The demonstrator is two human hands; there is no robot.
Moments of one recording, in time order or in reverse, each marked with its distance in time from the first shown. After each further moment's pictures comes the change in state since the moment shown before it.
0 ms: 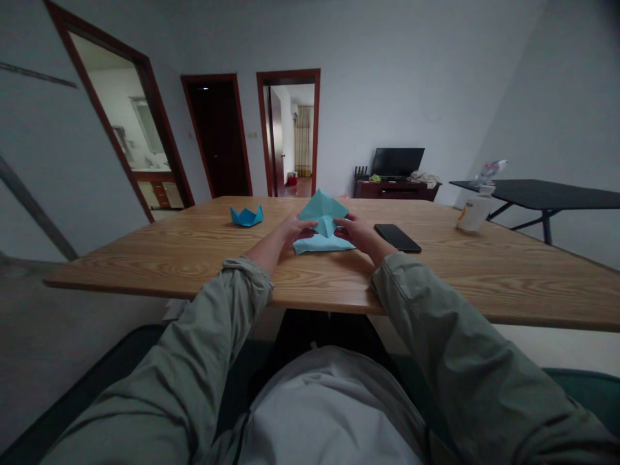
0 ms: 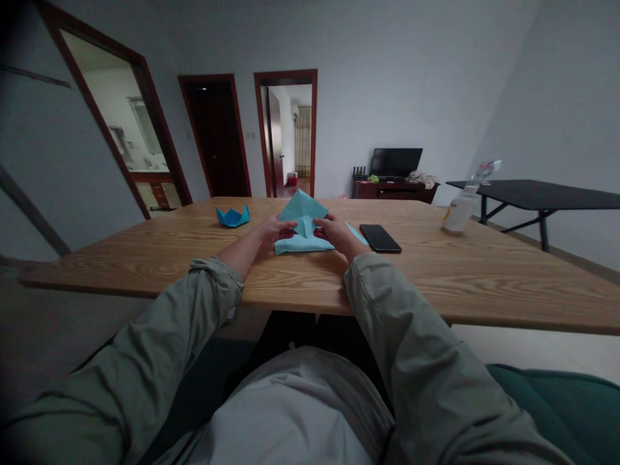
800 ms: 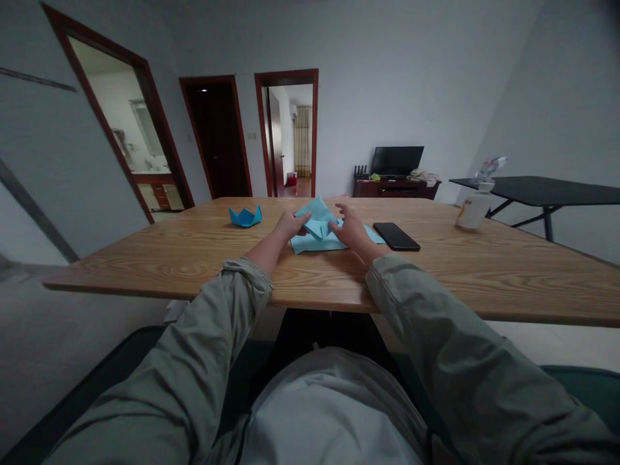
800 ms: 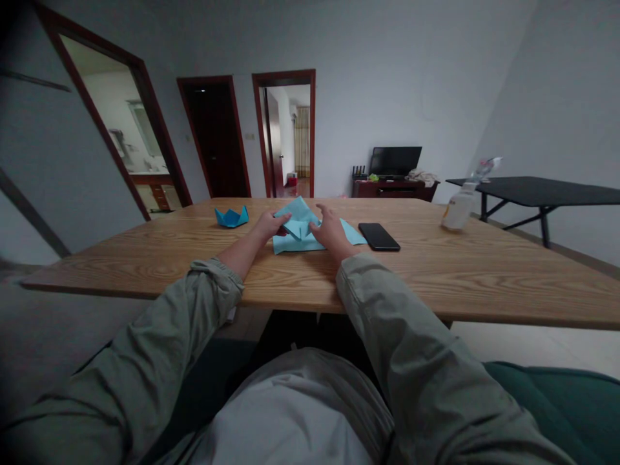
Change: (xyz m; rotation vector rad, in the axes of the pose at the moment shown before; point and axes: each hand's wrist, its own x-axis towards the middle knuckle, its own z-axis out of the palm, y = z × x) left_hand -0.003 0.004 0.004 0.264 0.249 0.137; right_hand 0.001 0.010 0.005 -0.964 0.260 -0.549
